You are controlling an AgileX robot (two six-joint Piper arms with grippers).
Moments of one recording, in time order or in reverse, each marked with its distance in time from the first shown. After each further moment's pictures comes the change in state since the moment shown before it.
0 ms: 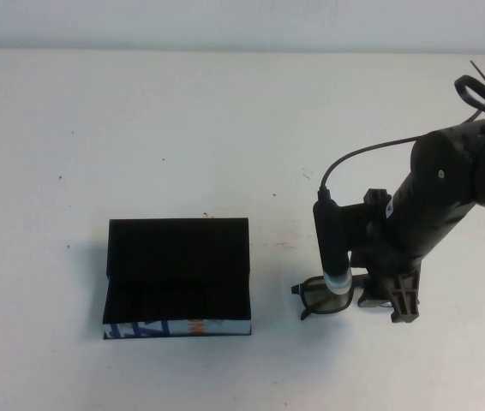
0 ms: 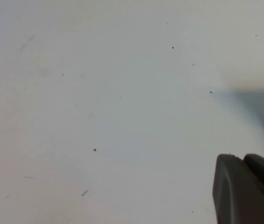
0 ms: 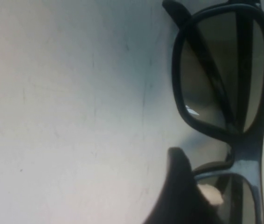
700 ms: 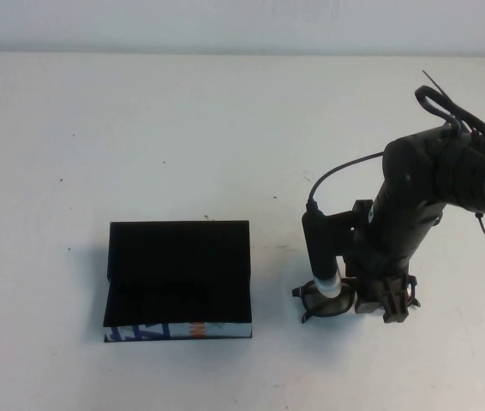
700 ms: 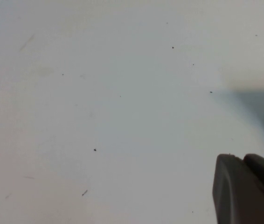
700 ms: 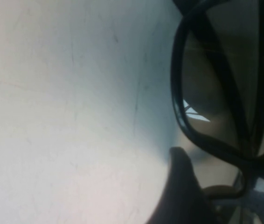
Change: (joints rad) right arm 0.000 0.134 -0.091 -0.037 0.040 -0.006; left arm 0.000 0.000 0.000 0.000 0.000 0.000
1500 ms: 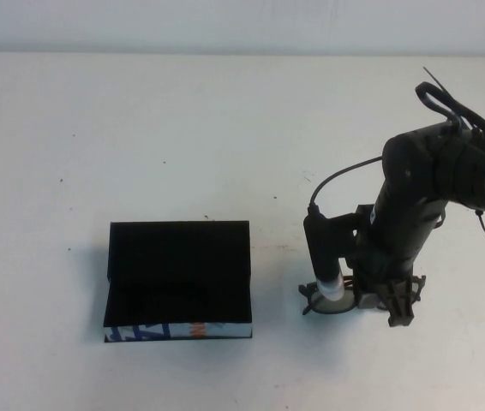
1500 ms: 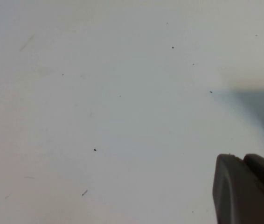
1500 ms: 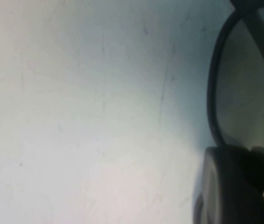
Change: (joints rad) right arm 0.001 0.002 -0.010 0.002 0.072 0.000; left arm 0.000 0.000 0.000 0.000 0.000 0.000
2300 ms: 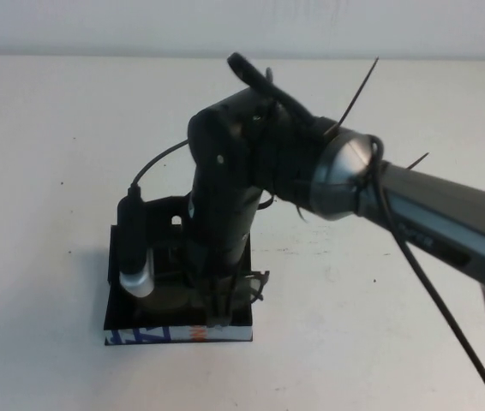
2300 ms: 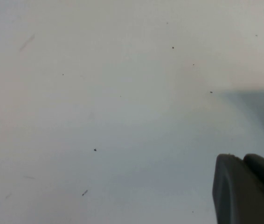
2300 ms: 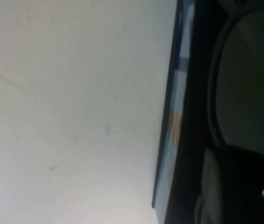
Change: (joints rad) right arm 0.359 0.185 -0.579 0.044 0.265 0.328; left arm 0.000 0.000 0.000 0.000 0.000 0.000
